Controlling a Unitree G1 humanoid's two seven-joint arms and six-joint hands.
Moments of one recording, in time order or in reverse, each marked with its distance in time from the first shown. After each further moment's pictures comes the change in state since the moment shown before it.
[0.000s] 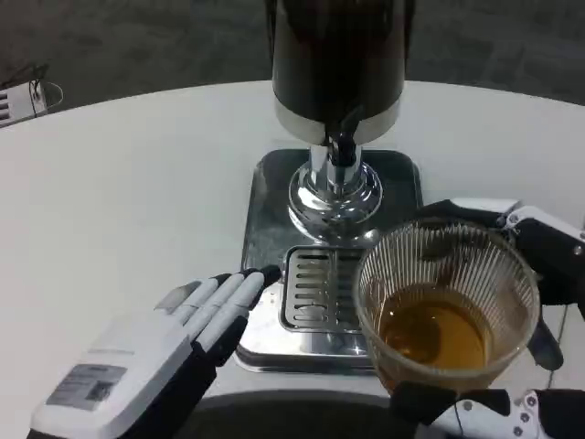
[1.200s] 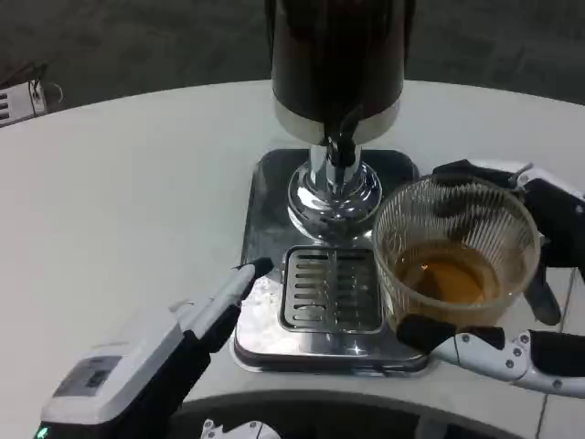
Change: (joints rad) left arm -0.070 0.005 -0.036 0.133 -0.108 -0.017 0.047; right arm -0.157 -0.006 0.022 0.118 -0.047 0.056 -0.100
